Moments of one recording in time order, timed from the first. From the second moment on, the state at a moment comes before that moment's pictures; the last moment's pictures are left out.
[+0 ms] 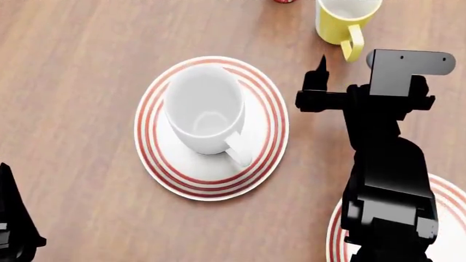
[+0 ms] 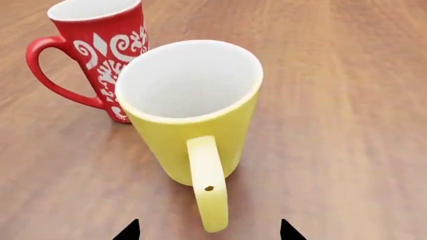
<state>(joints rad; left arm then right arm) 0.00 -0.42 0.12 0.63 -0.48 -0.11 -0.49 1.23 0.15 0.08 1.30 0.05 -0.16 -0.20</state>
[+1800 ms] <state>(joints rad) 0.00 -0.43 0.15 0.61 -0.47 -0.07 -0.48 1.17 0.15 0.06 0.97 0.09 -0.04 -0.17</state>
